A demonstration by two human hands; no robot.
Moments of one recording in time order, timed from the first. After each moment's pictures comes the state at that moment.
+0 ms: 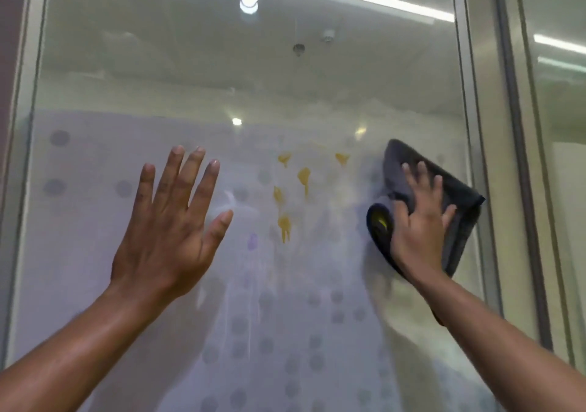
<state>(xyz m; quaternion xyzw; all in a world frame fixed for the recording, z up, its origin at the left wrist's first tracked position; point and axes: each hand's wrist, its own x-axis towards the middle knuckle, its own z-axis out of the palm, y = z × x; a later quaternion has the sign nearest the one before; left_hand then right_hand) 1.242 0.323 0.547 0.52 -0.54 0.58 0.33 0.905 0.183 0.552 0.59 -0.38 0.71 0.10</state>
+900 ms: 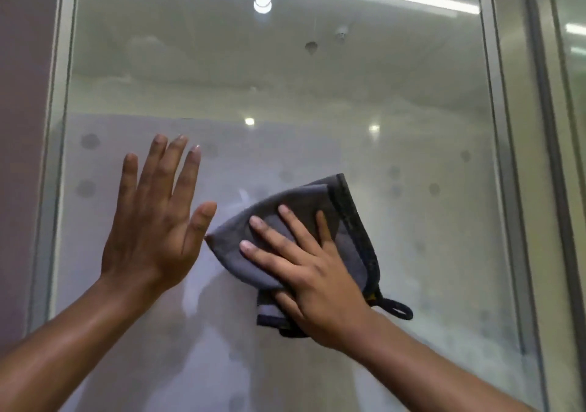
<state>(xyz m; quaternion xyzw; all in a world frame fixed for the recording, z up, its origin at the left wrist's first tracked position) 1.280 0.344 0.558 0.49 -0.54 0.57 0.38 1.038 0.254 0.498 0.82 -0.15 0.42 0.36</state>
